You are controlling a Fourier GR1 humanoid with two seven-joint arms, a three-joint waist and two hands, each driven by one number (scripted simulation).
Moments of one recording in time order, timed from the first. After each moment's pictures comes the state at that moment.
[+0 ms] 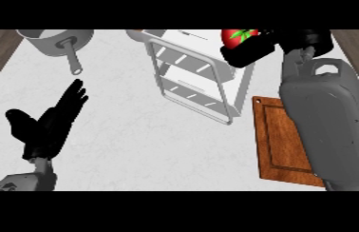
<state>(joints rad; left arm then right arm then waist) -0.08 0.25 0.04 -1.57 0.14 -0.04 0.23 -0.91 -0.22 0.10 -1.52 0.66 0.16 0.72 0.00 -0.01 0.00</state>
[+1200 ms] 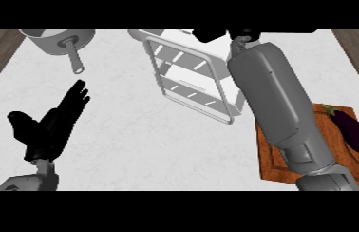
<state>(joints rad) -0.07 0.22 0.04 -1.59 0.11 -0.06 0.24 -1.08 -0.08 0.01 -0.94 0.82 -0.31 0.40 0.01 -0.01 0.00</state>
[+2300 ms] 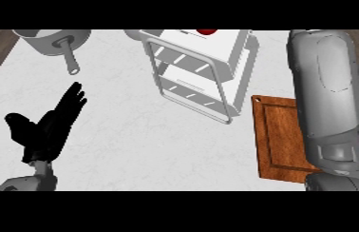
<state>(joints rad) -0.06 0.21 0.08 -1.57 0.11 -0.07 0.21 -1.06 -0.13 -0.34 -1.10 0.44 -0.47 0.29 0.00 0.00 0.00</state>
